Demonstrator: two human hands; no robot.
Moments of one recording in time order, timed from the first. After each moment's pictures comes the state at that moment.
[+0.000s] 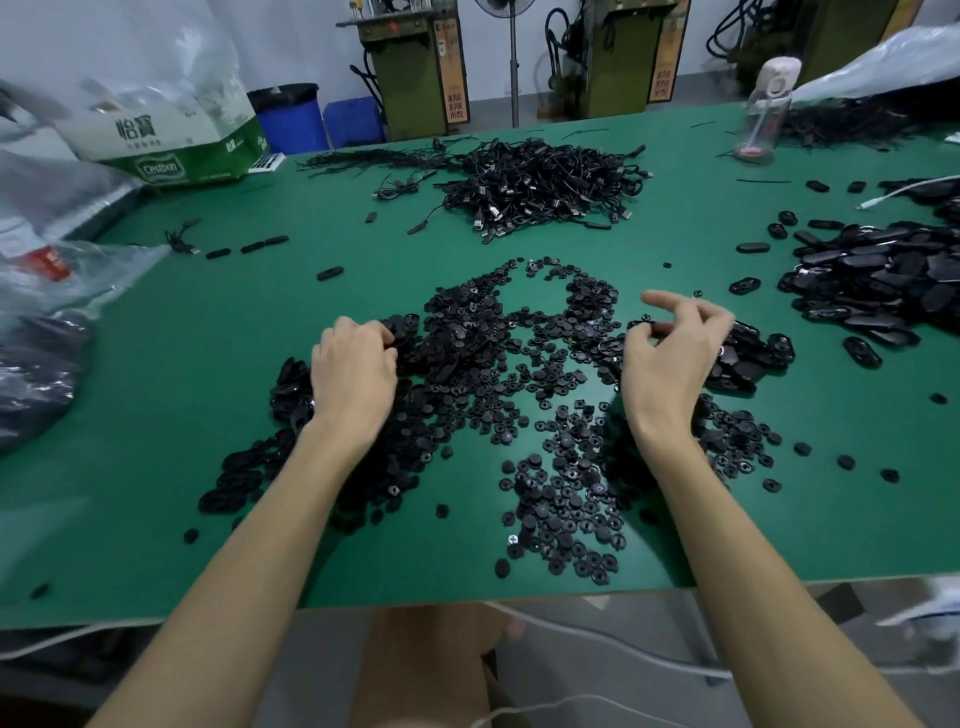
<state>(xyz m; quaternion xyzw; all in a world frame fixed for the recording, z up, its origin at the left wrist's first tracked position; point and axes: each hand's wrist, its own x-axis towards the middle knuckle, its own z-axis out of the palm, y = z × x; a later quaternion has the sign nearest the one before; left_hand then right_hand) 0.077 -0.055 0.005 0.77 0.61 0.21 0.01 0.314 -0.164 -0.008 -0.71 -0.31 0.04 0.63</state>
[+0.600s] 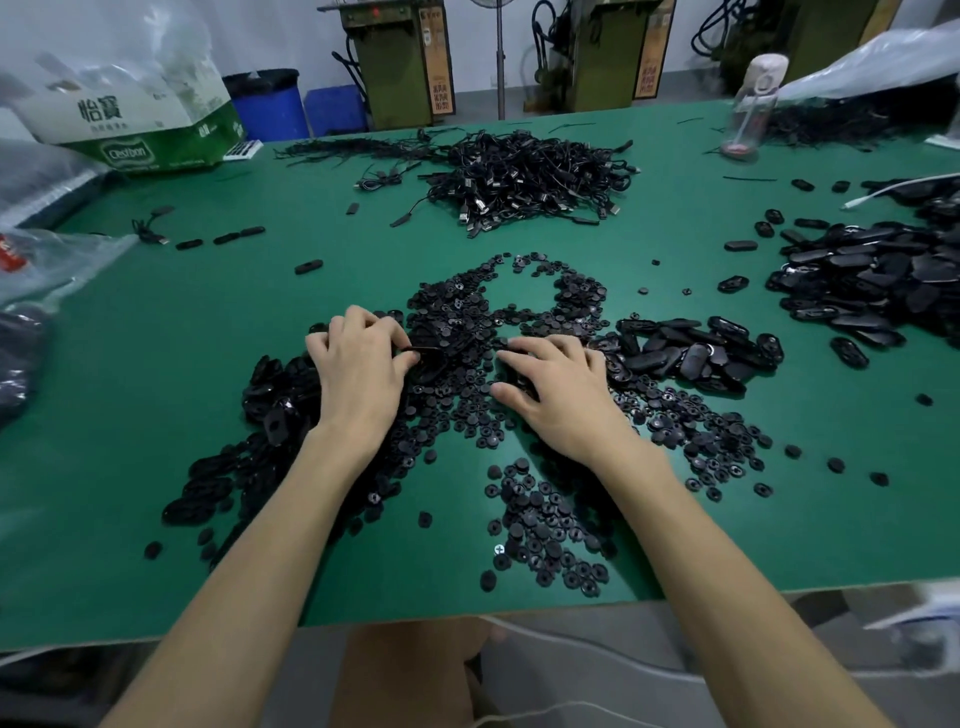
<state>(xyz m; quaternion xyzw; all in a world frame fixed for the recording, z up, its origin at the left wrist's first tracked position) 0.096 -0.050 -0.015 0.78 0.57 0.24 0.00 0.295 -0.143 -0.042 -0.71 -0.67 0.04 0.22</state>
